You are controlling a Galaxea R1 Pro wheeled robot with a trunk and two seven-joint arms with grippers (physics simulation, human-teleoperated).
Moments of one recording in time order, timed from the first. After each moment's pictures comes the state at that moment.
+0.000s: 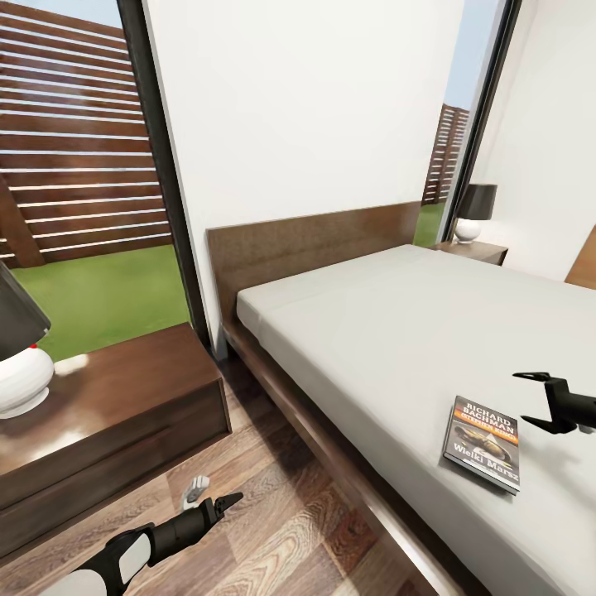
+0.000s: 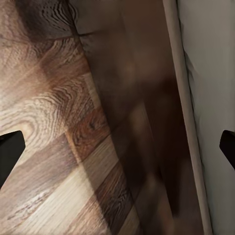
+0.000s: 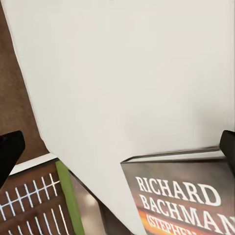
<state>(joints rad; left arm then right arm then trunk) -0.60 0.11 0.29 -0.15 0.23 0.31 -0.88 -1.07 -0.73 0.24 -0.13 -1.71 1.00 0.05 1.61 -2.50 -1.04</state>
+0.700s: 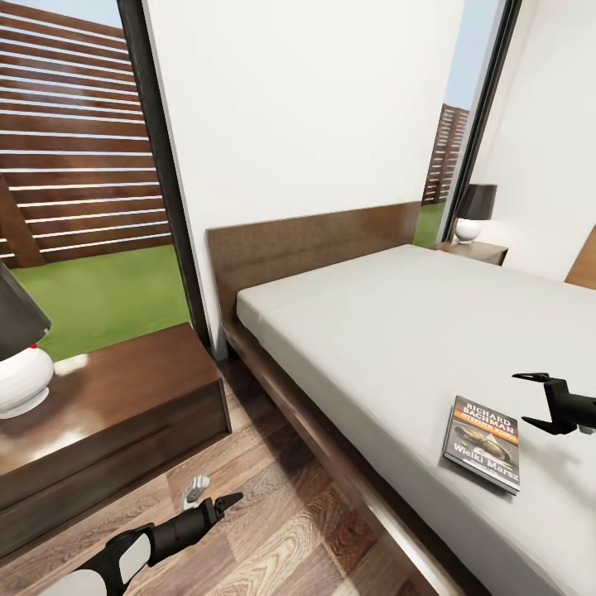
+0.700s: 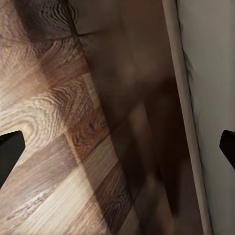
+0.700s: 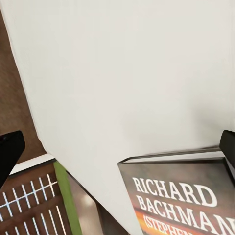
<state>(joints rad) -0.60 0.11 0.29 -0.15 0.23 0.31 -0.88 -1.07 -0.73 0.25 -0.13 -1.70 0.99 0.05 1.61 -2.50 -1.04</state>
